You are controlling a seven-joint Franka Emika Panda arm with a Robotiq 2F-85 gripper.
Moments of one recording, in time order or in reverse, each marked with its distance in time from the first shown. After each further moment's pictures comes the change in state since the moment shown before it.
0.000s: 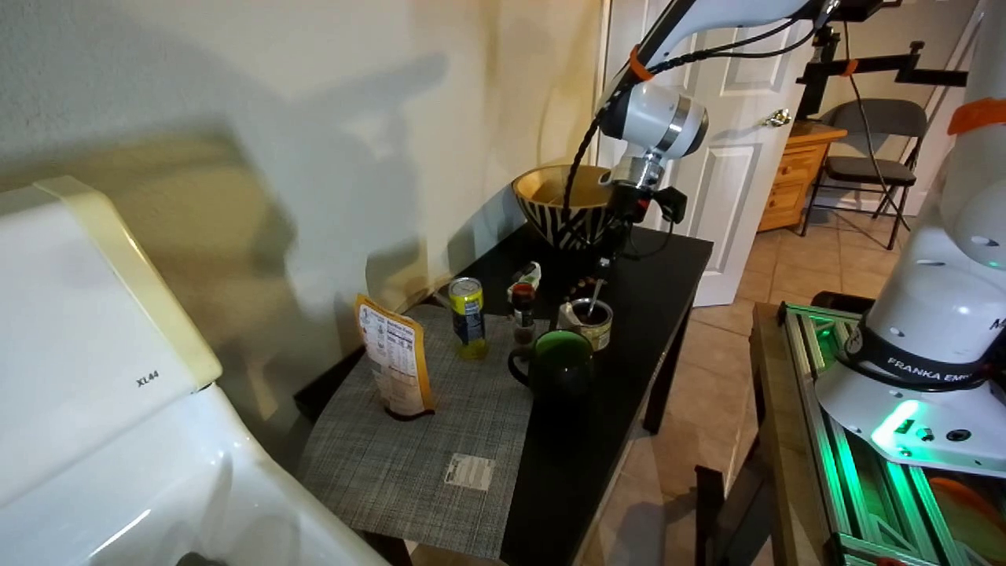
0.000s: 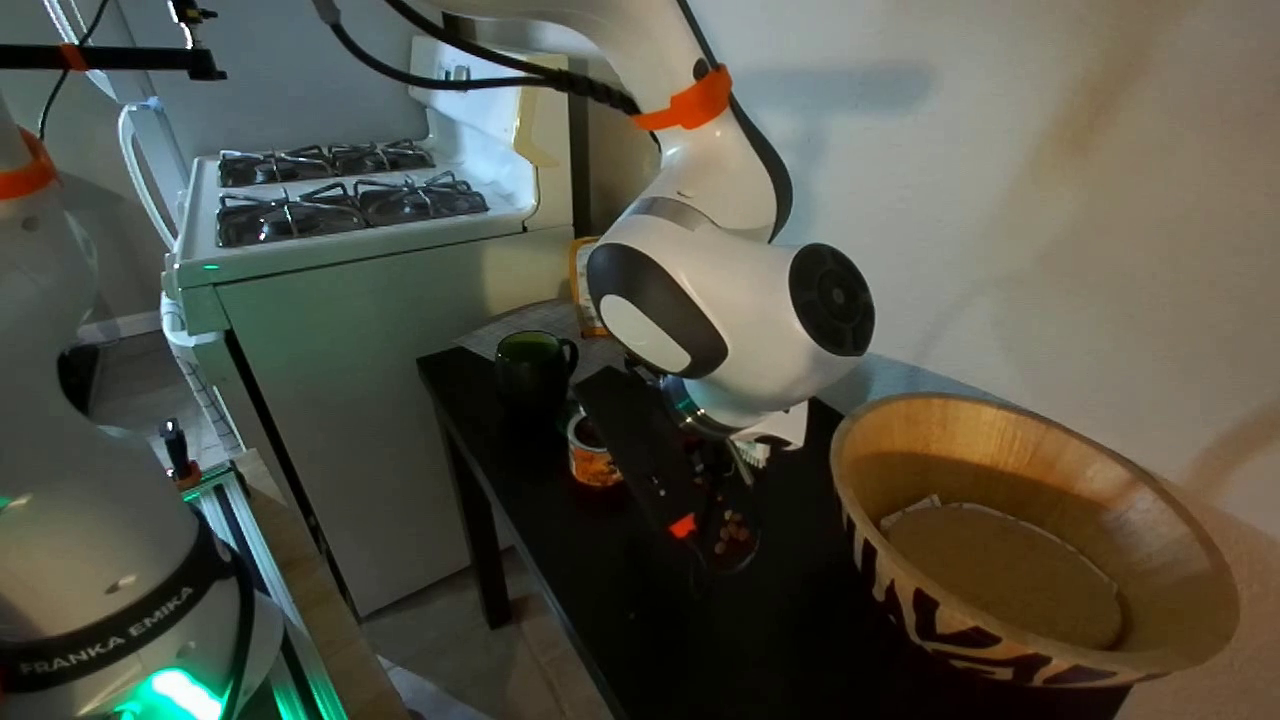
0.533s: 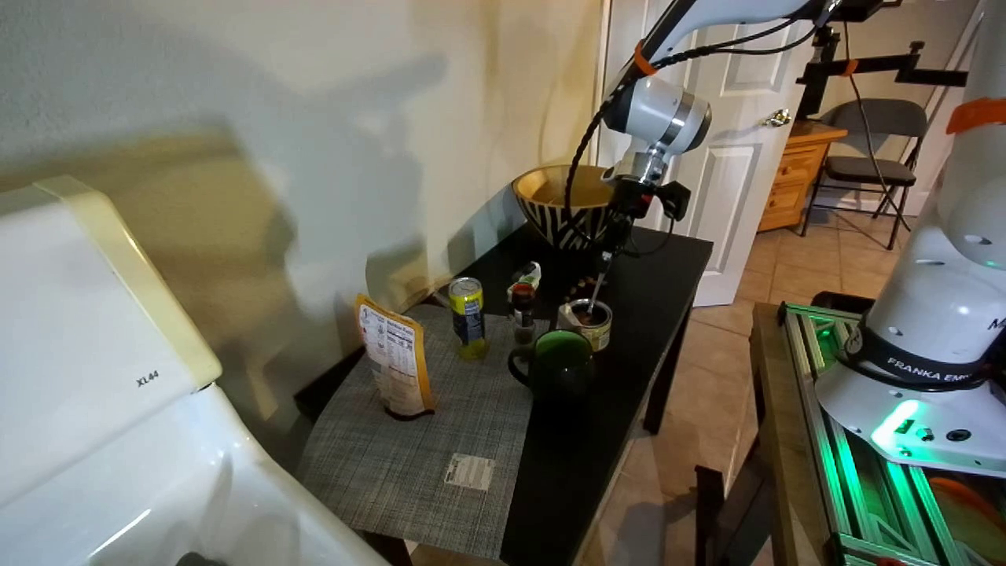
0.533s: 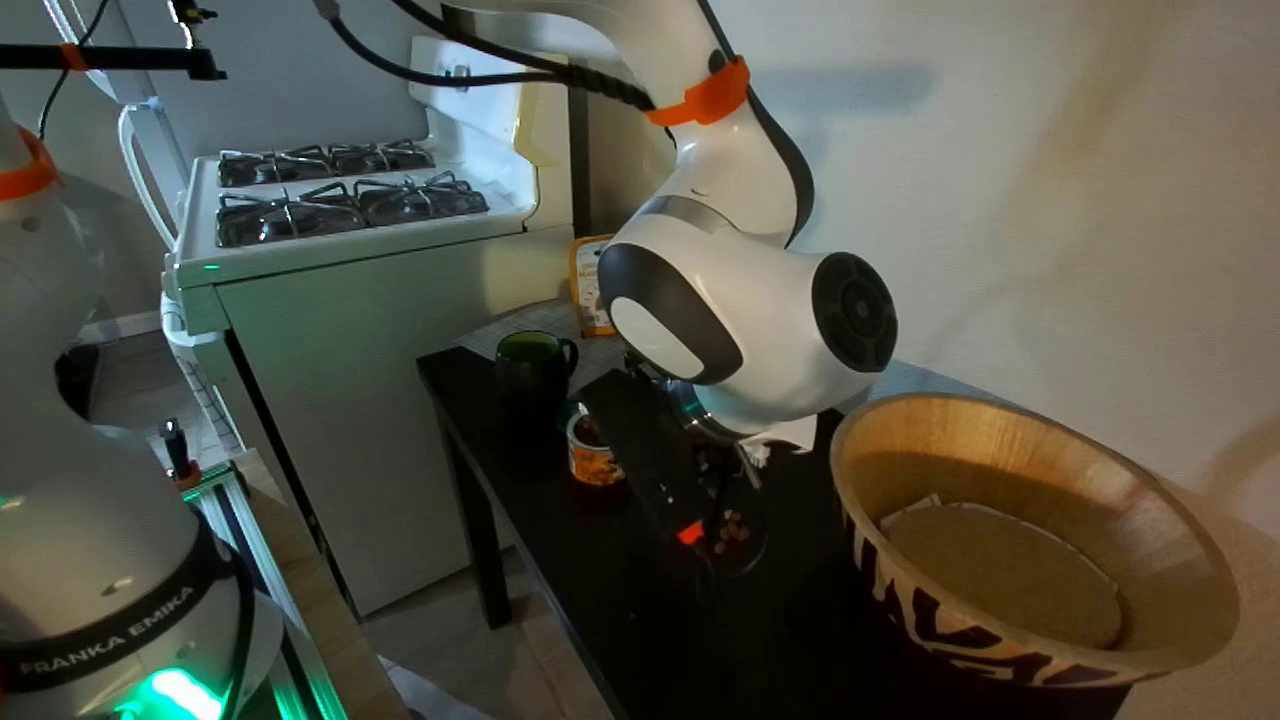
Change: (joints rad) arm -0.033 -0.001 -0.004 0.020 0.000 -0.065 -0.032
